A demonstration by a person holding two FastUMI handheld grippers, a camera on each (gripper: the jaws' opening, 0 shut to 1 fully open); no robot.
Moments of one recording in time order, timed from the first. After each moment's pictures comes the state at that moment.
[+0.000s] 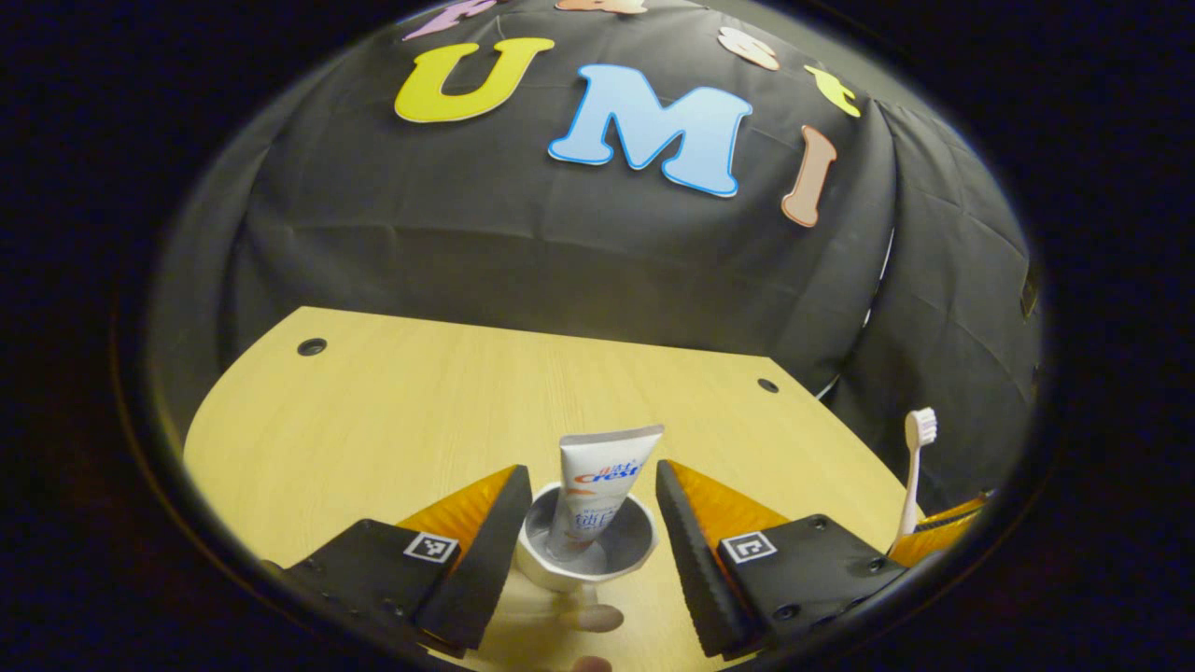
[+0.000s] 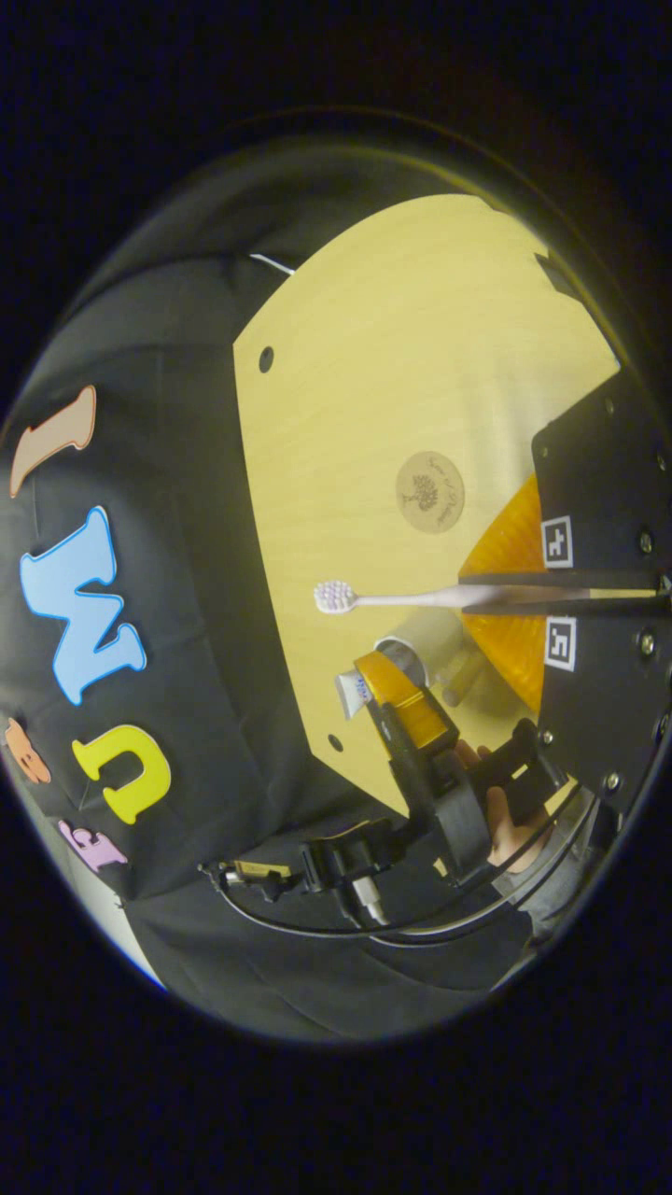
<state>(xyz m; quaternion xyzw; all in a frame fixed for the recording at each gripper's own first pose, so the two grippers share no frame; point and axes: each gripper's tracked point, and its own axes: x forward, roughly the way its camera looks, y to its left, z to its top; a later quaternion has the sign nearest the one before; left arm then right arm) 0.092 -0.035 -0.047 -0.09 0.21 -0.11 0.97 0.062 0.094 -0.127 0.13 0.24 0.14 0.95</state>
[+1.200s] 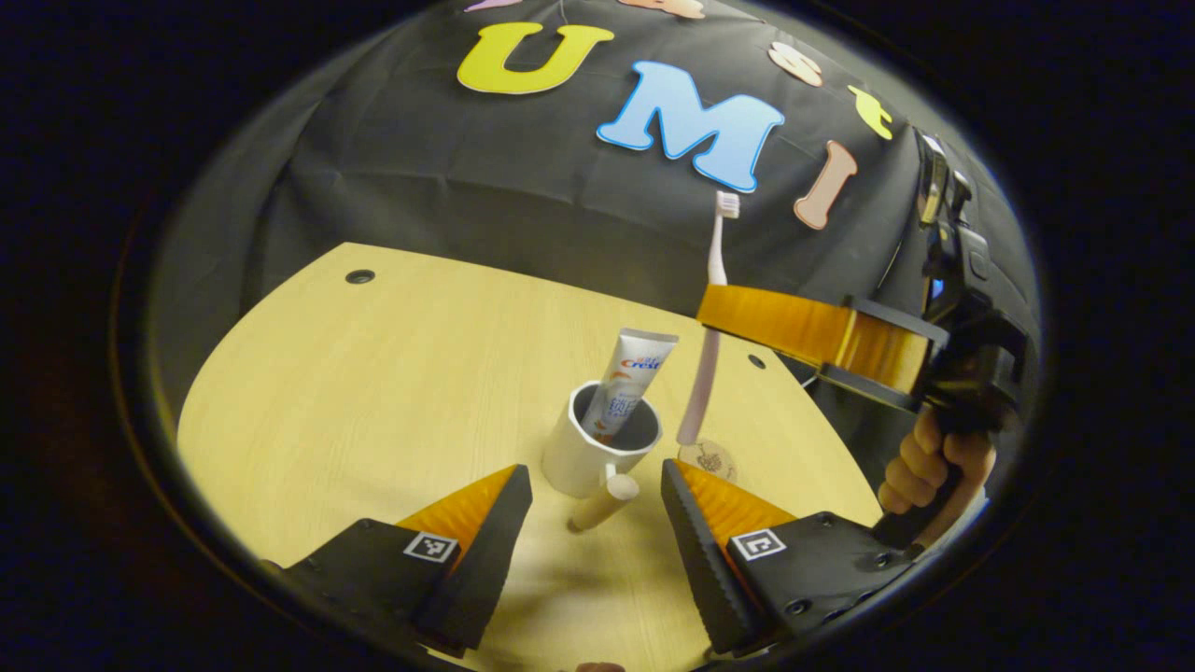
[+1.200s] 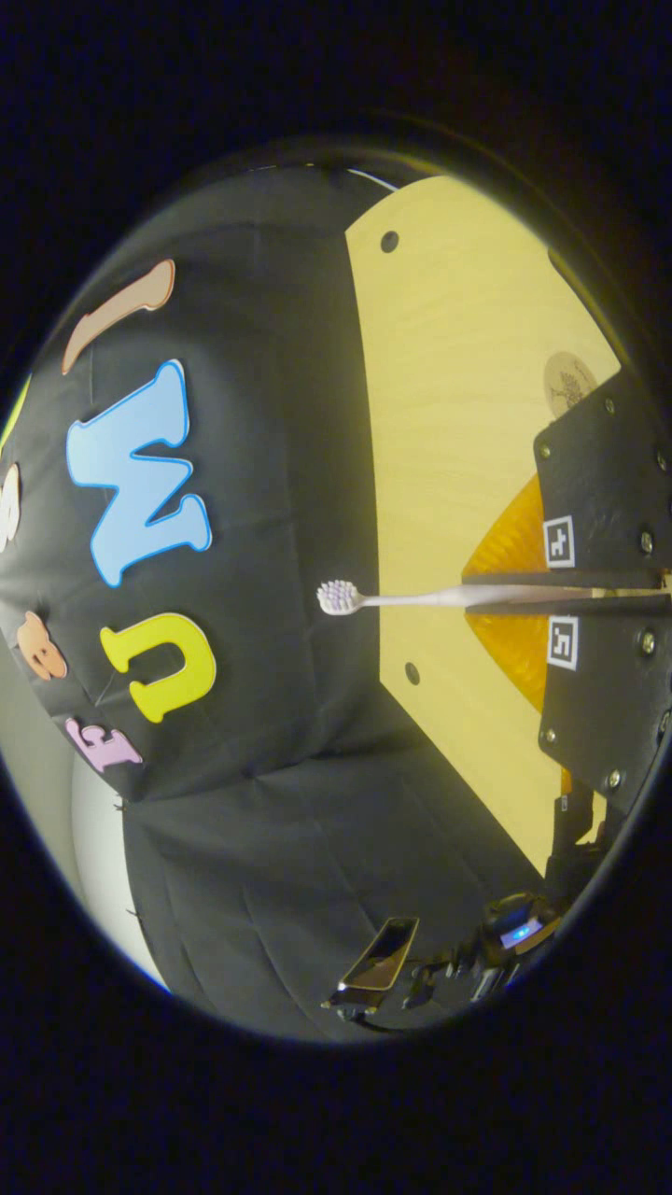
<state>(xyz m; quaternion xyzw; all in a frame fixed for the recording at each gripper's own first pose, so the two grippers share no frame) -0.017 0.002 -0.054 -0.15 0.27 -0.10 0.95 0.173 0.194 -0.059 0.07 0.08 0.24 0.96</state>
